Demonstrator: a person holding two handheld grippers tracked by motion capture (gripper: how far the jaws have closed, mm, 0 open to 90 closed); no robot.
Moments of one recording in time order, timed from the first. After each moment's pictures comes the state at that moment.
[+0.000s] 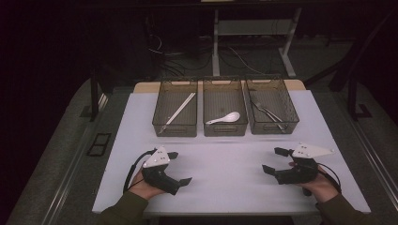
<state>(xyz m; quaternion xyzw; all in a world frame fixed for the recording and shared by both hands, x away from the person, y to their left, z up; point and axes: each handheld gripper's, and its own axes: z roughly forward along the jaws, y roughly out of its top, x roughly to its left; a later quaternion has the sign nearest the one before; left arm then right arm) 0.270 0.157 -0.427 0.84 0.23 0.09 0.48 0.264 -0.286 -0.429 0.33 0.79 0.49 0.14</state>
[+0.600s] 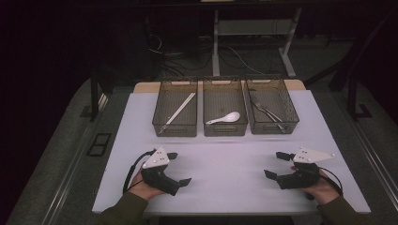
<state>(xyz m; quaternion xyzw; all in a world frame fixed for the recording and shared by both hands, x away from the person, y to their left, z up) 0.268 0.158 -0.427 0.84 0.23 0.09 0.48 0.257 -0.292 -0.437 0.33 0.80 0.48 0.14</state>
